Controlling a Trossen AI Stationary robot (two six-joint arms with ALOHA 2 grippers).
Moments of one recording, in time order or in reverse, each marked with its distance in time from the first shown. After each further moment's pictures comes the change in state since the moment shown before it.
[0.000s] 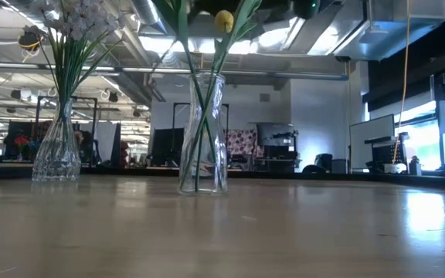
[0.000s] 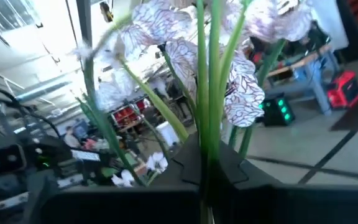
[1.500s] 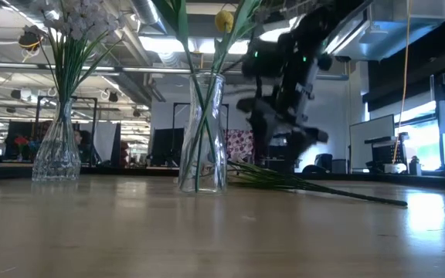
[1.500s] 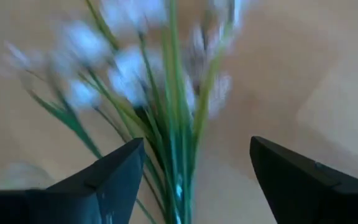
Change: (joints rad) left arm -0.175 0.157 0.000 0.172 -0.396 -0.298; right arm -0.011 0.042 -0.250 -1.193 -0.364 0.435
